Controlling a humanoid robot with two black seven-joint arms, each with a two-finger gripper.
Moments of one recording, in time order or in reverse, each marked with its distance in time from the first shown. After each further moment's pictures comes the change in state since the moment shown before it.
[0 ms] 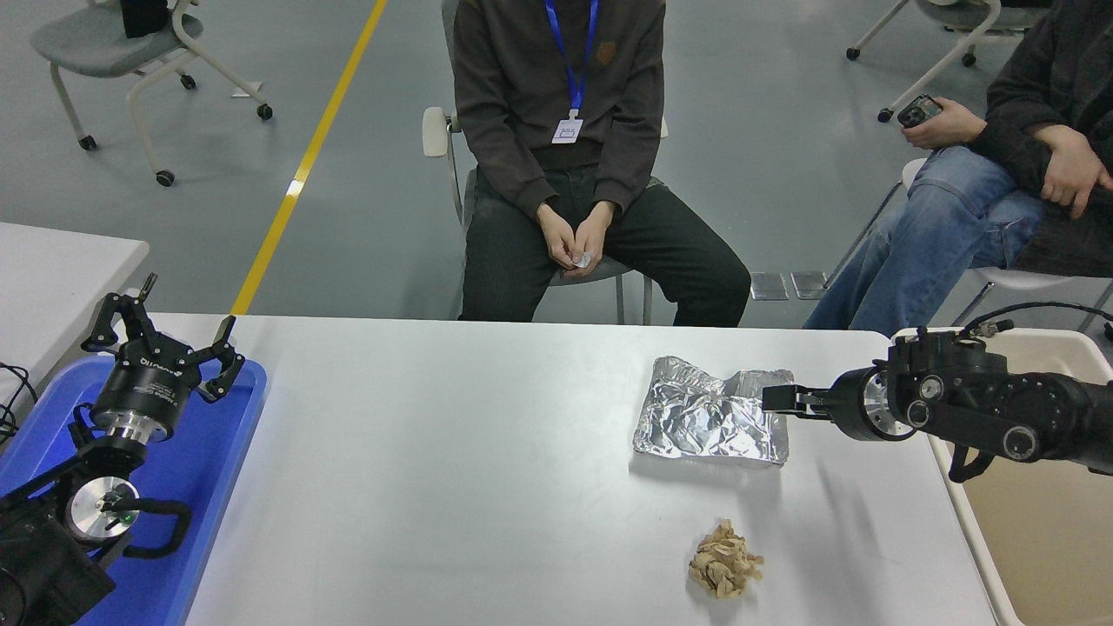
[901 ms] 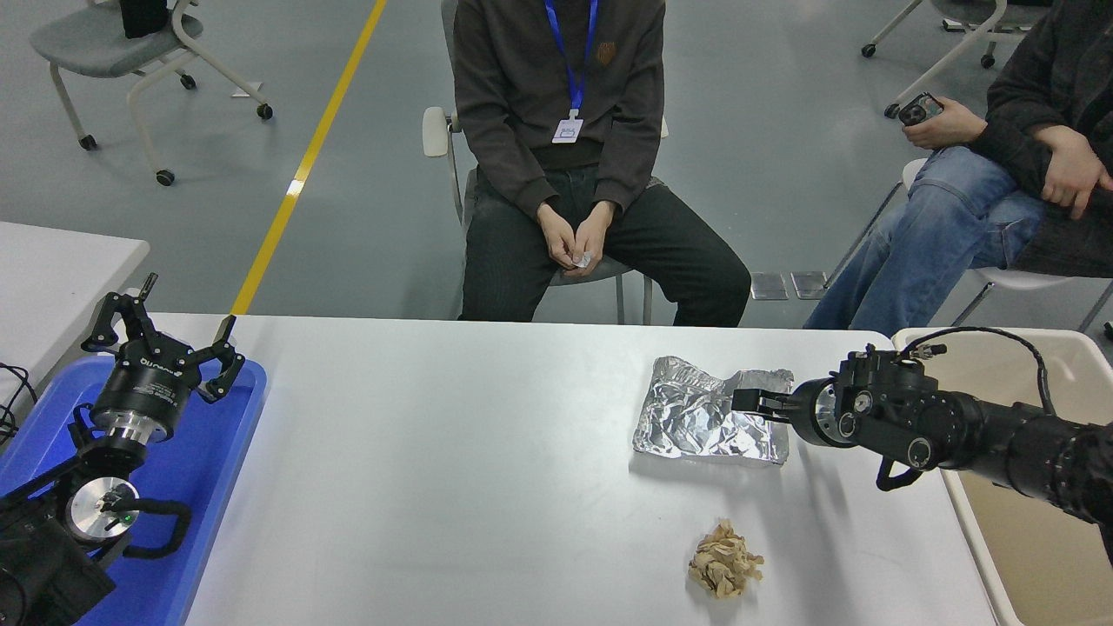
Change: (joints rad) left arm 0.000 0.000 0.000 0.000 0.000 0.000 0.000; right arm -0.106 0.206 -0.026 -0.264 0.087 -0.057 -0.003
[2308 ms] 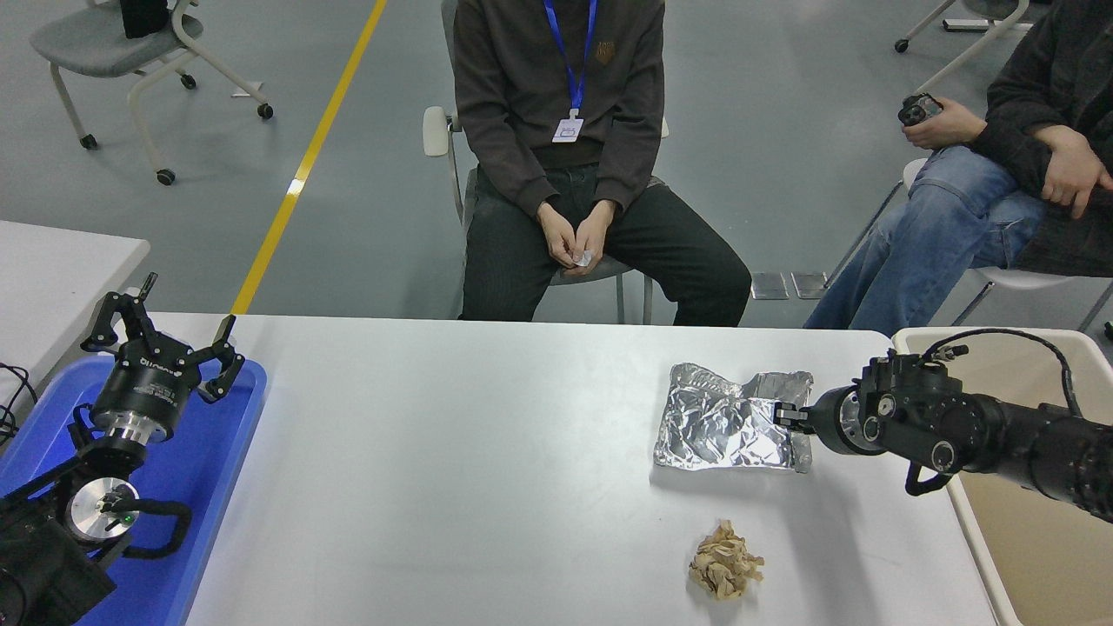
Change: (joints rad) left arm 0.000 0.000 0.000 0.000 0.000 0.000 0.000; right arm 0.095 -0.135 -0.042 0.156 0.007 0.068 0.007
